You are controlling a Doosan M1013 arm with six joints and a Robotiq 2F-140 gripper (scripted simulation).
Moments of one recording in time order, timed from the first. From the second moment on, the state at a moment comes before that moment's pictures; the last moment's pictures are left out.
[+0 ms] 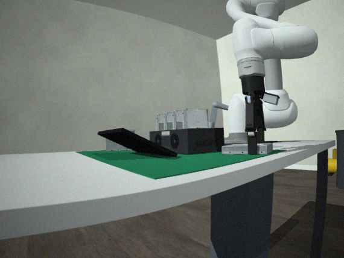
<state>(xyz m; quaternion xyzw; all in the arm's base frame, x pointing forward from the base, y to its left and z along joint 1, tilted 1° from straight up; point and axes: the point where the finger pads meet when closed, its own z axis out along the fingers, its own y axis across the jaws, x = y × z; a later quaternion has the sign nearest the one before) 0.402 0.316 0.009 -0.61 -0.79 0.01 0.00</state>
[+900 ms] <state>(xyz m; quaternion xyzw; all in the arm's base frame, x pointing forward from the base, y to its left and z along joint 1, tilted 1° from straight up) 0.402 0.316 0.011 -0.61 -0.79 0.01 0.00</state>
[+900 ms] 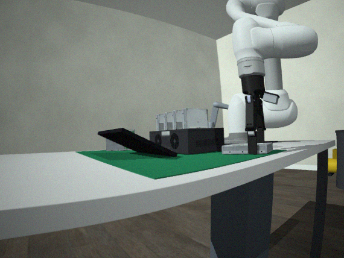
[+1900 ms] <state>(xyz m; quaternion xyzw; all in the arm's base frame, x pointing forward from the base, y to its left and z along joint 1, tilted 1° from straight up) 0.402 0.316 0.012 -0.61 -0.79 0.01 0.00</state>
